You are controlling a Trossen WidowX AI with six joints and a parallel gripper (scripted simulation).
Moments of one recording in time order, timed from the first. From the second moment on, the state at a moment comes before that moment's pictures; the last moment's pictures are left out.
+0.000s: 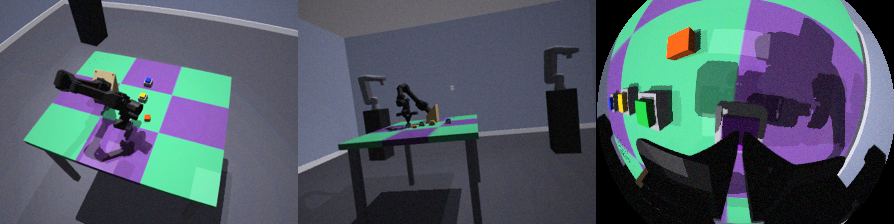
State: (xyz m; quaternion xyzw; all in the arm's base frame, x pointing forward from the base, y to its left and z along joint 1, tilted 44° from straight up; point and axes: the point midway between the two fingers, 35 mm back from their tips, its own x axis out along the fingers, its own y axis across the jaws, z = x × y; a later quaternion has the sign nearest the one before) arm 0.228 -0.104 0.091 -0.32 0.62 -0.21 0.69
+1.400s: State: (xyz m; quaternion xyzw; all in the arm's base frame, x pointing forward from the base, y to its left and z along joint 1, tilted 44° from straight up) arm 0.214 0.010 0.025 -0.31 0.62 -0.20 0.69
